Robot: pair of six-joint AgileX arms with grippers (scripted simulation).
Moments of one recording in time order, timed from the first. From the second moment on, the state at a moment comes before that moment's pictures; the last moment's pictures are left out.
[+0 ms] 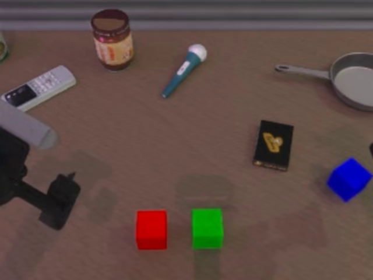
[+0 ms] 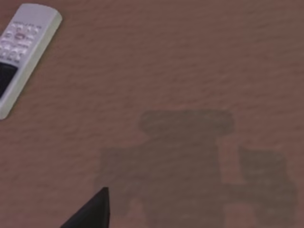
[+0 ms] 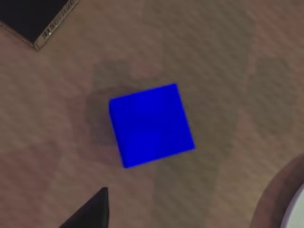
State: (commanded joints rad) left arm -0.31 0.80 0.55 -0.47 -0.01 0.29; right arm 0.10 1.17 0.79 -0.61 0.00 -0.27
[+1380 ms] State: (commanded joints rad) left arm 0.02 0.00 0.00 0.00 0.00 0.00; right arm 0.17 1.95 1.26 -0.88 0.00 -0.44
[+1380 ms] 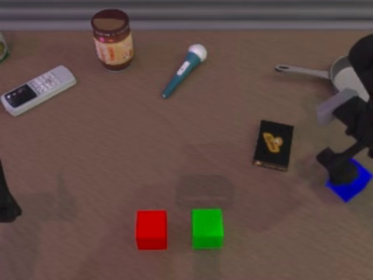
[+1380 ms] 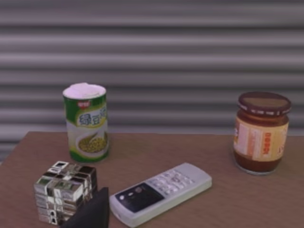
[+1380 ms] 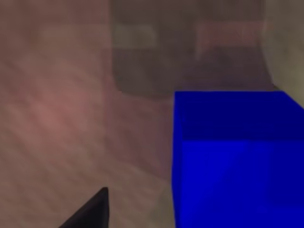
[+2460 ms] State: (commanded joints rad) left arm 0.02 0.00 0.00 0.00 0.00 0.00; right arm 0.17 2.04 1.17 -0.69 0.00 -0.44
